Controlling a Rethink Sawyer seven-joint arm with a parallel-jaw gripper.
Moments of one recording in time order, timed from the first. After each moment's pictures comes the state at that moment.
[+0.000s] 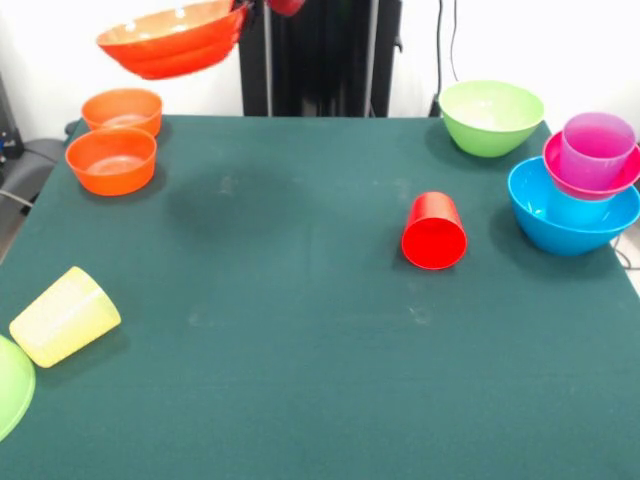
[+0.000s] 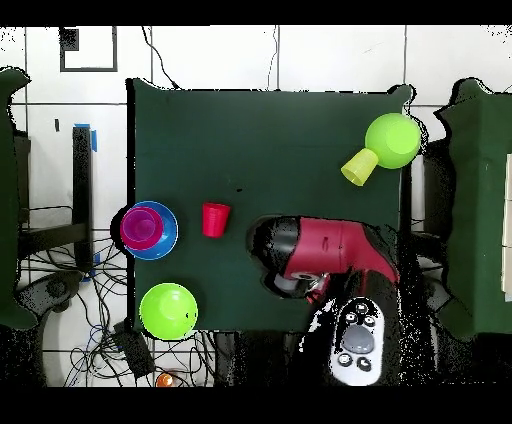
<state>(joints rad) -0.18 -0.73 -0.24 1.68 -0.36 1.08 1.94</state>
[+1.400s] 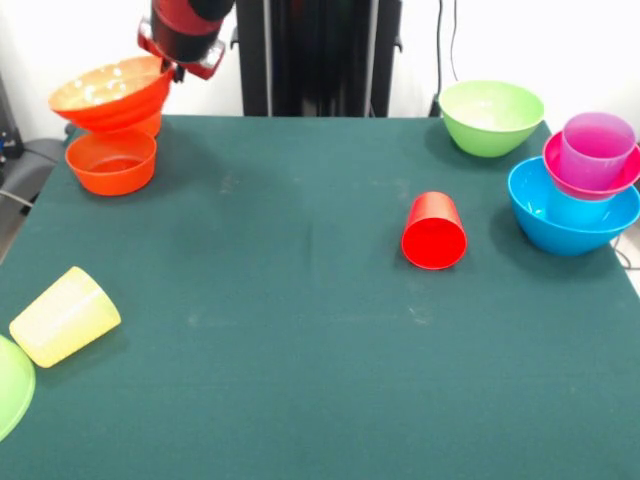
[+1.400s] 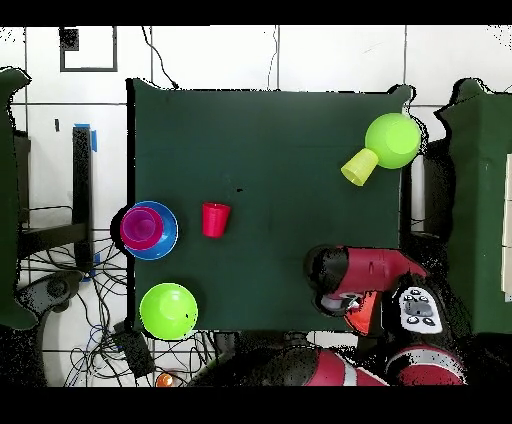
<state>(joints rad) -0.43 -0.52 -0.16 1.71 -0.56 0.87 1.94</state>
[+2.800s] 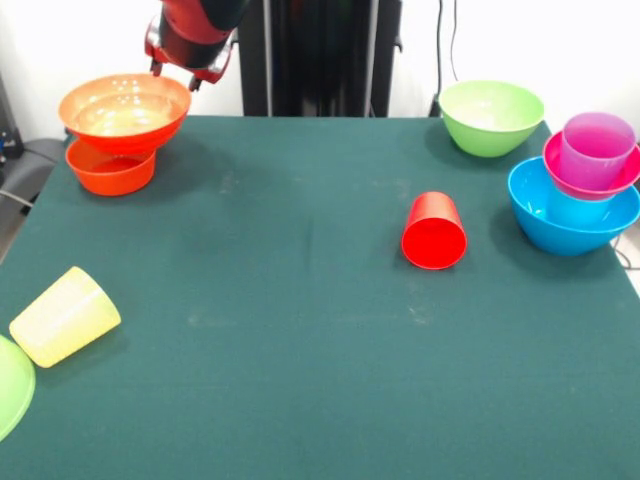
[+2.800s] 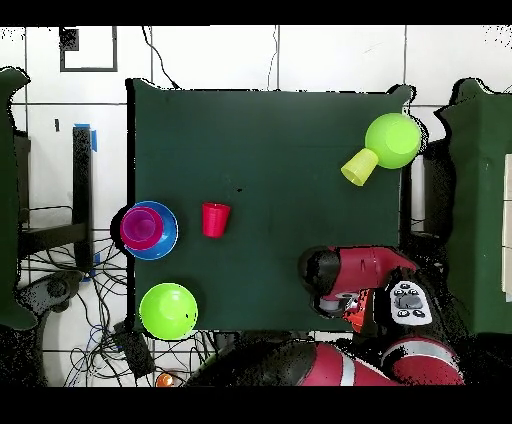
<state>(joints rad) -0.43 -0.50 -0.13 1.71 -0.64 0.89 1.94</state>
